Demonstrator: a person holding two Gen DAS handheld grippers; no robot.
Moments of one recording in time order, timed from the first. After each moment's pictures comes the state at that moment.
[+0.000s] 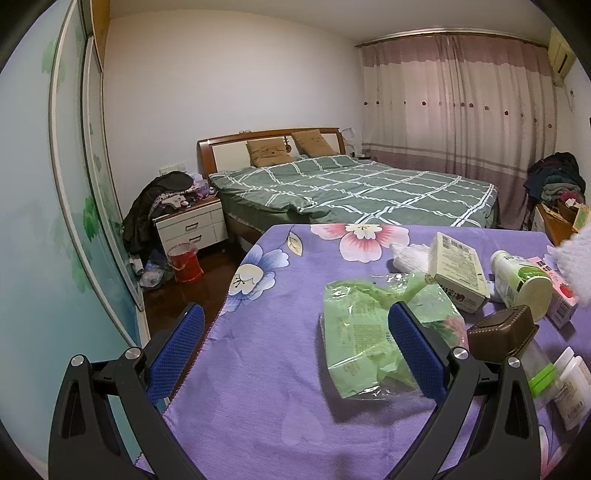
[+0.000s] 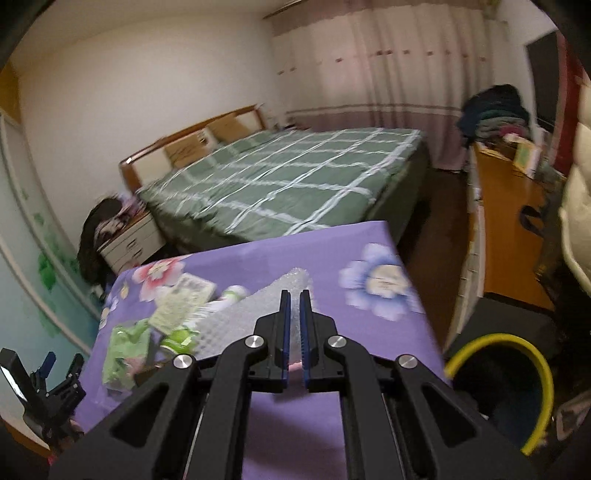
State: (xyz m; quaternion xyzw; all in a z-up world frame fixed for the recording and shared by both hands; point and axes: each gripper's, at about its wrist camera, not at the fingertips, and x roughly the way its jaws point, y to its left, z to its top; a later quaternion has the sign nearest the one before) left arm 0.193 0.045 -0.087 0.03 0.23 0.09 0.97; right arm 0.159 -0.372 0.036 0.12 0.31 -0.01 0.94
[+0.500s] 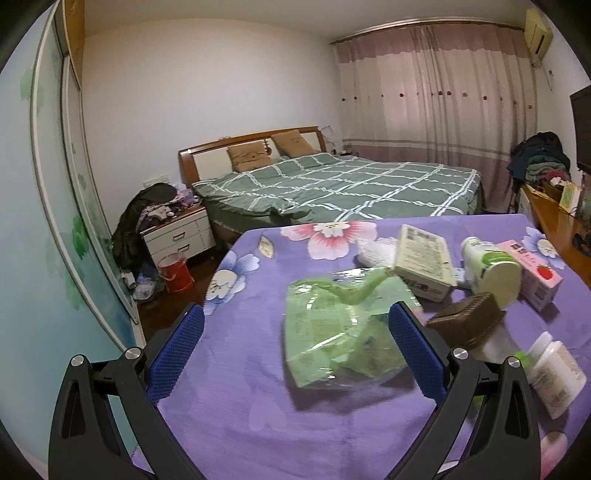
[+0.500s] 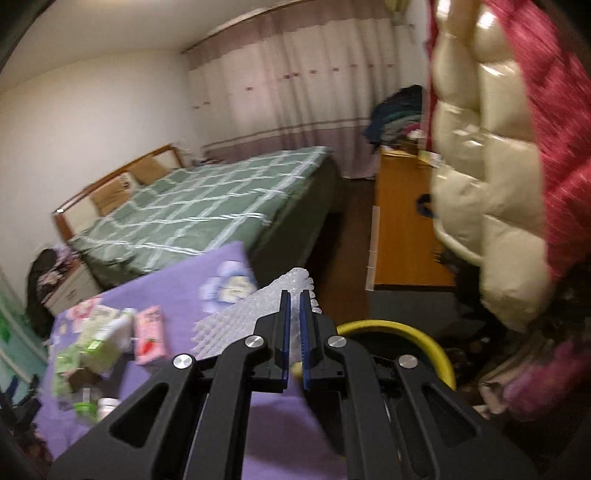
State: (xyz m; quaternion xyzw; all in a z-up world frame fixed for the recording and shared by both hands) left arm 0.179 0.006 -0.078 0.06 0.24 0.05 0.97; right arm 0.059 -0.503 0.030 0.15 0.27 -0.18 0.93
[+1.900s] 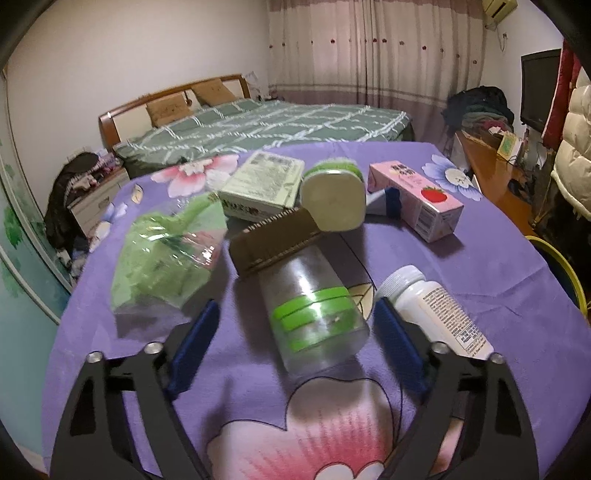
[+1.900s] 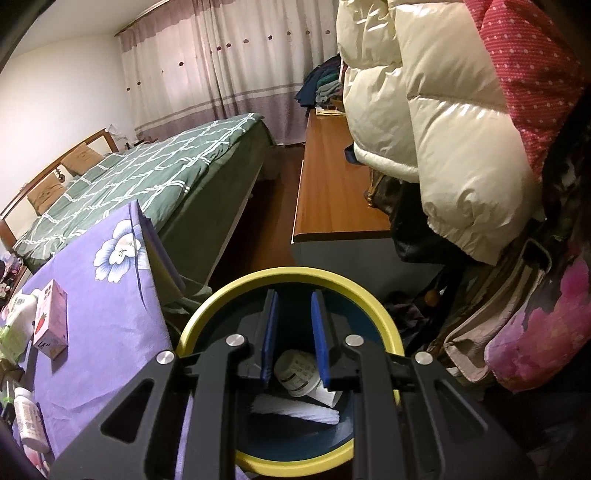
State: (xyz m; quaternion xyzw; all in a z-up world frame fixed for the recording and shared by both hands) left arm 0.168 -0.116 -0.119 0.06 0.36 -0.08 0.93; right arm 0.051 -0.565 -0.064 0.17 0.33 -0.28 0.89
